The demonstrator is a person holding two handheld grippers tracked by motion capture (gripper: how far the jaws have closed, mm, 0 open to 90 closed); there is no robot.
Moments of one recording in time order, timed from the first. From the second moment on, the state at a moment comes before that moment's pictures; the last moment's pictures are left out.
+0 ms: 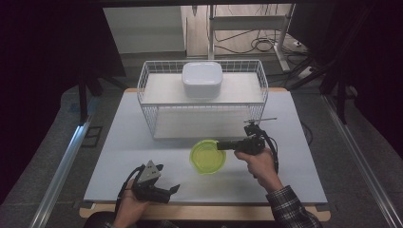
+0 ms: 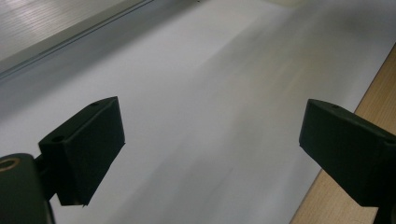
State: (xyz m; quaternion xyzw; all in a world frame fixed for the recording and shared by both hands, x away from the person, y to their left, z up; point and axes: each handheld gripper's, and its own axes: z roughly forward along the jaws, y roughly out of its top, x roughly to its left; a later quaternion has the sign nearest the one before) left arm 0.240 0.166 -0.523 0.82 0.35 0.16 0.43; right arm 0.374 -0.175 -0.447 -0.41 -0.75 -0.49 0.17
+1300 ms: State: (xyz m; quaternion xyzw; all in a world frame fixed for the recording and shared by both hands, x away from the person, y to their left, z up) left arm 0.241 0.165 -0.525 0.82 0.35 0.15 0.43; right arm 0.413 -0.172 -0.303 -0.40 -0.70 -0.58 0.10
